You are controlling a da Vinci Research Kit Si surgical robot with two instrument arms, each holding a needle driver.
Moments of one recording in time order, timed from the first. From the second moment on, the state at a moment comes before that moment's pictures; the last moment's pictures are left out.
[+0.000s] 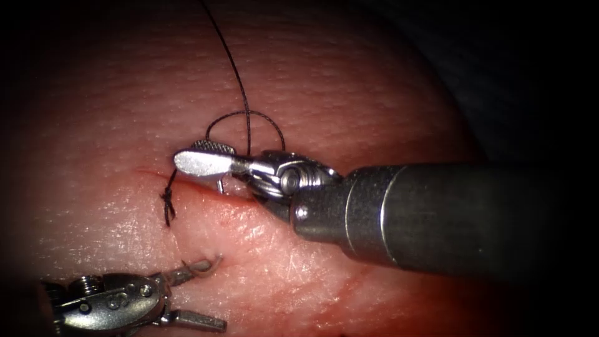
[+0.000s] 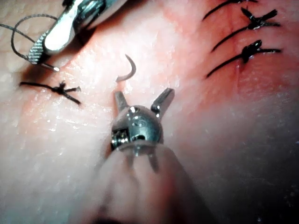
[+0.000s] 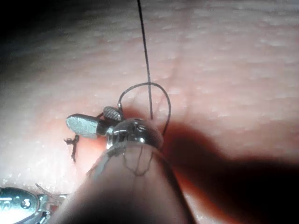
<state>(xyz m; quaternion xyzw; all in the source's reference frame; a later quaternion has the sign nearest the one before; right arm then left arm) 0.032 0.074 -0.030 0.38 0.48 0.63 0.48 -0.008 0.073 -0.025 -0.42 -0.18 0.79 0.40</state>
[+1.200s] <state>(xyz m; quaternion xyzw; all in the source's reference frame) 0.020 0.073 -0.036 0.29 0.55 0.53 0.57 -0.010 0.078 -0.026 -0.52 -0.11 0.82 0.21</state>
